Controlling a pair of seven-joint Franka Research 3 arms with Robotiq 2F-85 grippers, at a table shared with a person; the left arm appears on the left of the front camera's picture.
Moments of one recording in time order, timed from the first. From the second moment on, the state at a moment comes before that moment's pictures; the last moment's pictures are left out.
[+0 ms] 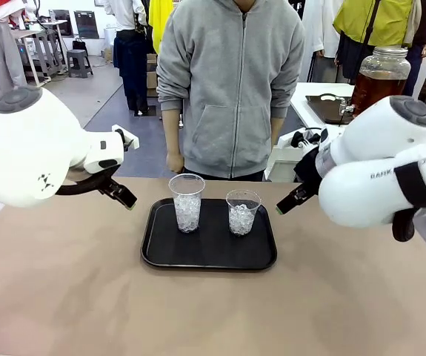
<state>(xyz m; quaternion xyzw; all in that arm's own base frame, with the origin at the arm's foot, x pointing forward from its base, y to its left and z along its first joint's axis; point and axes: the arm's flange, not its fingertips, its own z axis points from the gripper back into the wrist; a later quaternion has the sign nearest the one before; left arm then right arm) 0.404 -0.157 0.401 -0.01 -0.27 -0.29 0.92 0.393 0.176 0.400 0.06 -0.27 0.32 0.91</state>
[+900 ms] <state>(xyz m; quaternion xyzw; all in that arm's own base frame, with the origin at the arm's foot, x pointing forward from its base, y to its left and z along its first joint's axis) 0.441 -0.122 0.491 -0.26 -0.23 -0.14 0.93 0.422 0.084 0.479 0.38 -0.19 0.19 0.88</state>
